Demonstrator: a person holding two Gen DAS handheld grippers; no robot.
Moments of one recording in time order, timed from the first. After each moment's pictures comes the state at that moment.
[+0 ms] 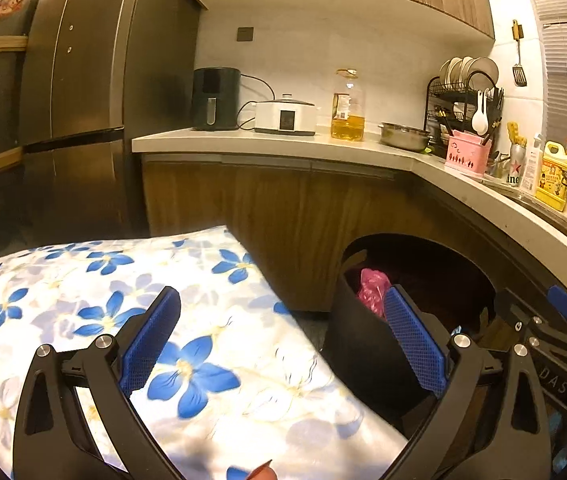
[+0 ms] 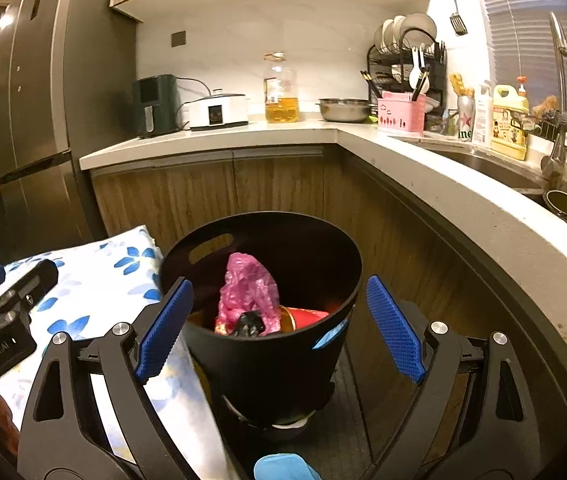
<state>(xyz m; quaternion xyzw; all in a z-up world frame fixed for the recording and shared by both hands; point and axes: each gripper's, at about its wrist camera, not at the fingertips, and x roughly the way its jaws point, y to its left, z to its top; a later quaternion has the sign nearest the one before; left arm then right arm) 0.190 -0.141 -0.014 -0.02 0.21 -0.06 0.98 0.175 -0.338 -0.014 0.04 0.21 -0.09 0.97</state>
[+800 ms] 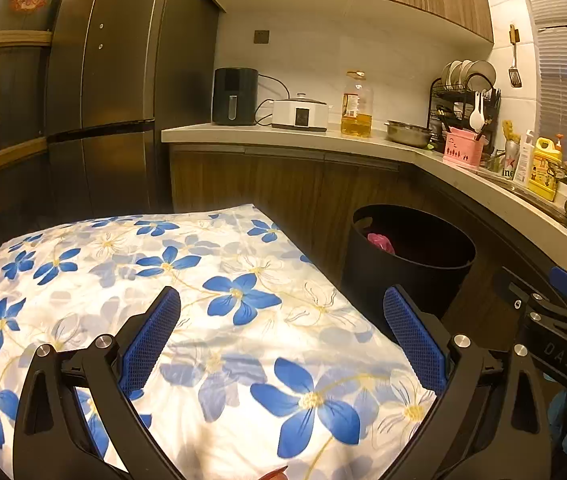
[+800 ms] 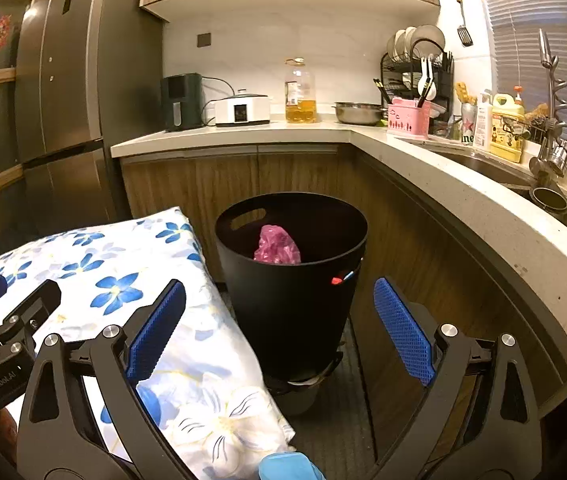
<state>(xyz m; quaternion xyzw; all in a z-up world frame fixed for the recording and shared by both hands) 0.086 -0.101 -0.020 -0.02 0.21 -0.04 0.98 0.083 -0.292 -0.009 0.03 0.21 -0.07 0.97</state>
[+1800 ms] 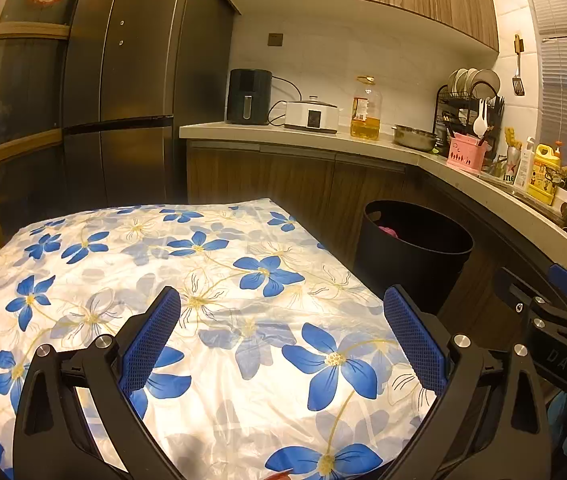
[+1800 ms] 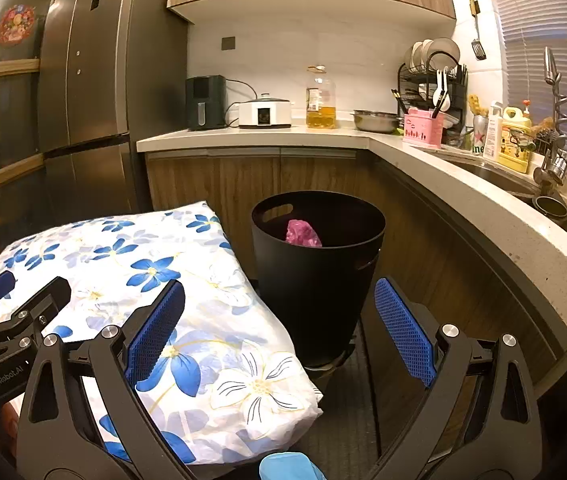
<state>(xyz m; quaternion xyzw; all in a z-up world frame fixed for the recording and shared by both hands) 0.043 -0.069 -0.022 -0.03 0.21 -0.03 0.98 0.040 -0.256 -0.006 0.01 0.21 -0.04 0.98</state>
